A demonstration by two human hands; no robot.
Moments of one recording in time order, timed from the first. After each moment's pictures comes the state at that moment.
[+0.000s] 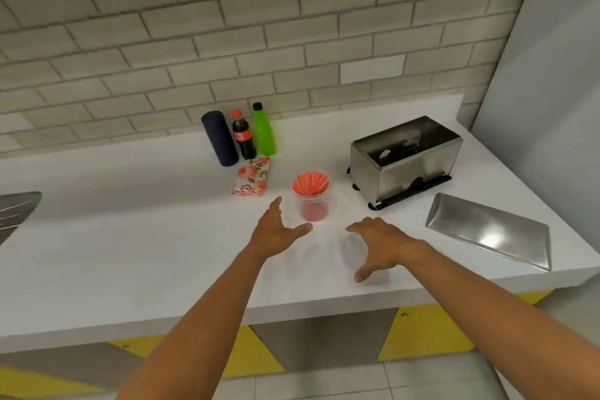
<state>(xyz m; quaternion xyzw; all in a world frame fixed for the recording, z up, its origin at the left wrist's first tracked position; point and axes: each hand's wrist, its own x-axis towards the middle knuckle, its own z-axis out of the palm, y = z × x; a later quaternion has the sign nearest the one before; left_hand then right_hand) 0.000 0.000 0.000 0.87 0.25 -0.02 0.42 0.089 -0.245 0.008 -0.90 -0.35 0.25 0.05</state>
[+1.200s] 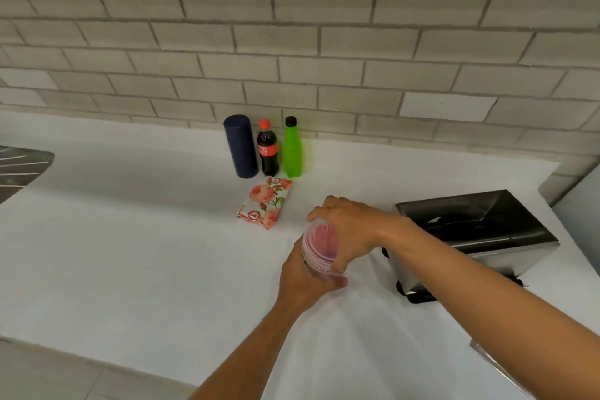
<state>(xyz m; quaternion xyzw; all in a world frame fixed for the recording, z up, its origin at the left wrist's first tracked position) 0.100 -0.012 -0.070 0.77 0.33 0.15 0.53 0.236 -0.085 0.081 -0.79 -0.57 0.22 -0.02</state>
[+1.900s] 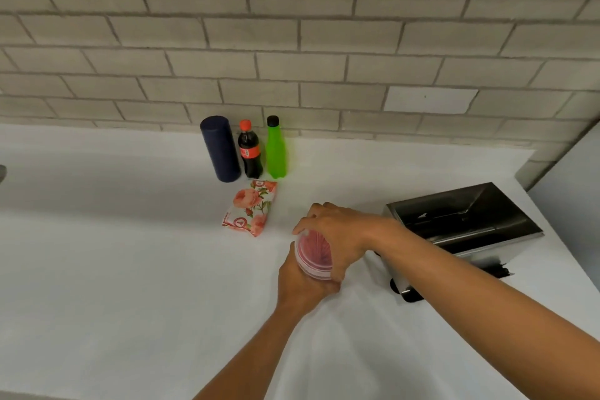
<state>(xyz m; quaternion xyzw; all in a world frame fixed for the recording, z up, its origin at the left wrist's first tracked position) 0.114 -0.006 -0.083 0.76 0.31 0.15 0.56 0.243 -0.073 0.072 -0.78 -0.57 0.26 -0.06</state>
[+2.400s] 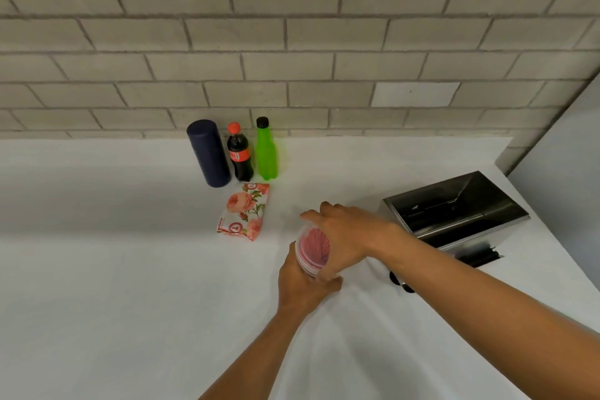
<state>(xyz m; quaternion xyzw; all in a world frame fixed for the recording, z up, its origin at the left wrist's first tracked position) 0.112 0.002 -0.086 0.77 0.29 0.15 0.55 0.228 -0.079 0.070 -0.84 -0.50 0.20 -0.04</state>
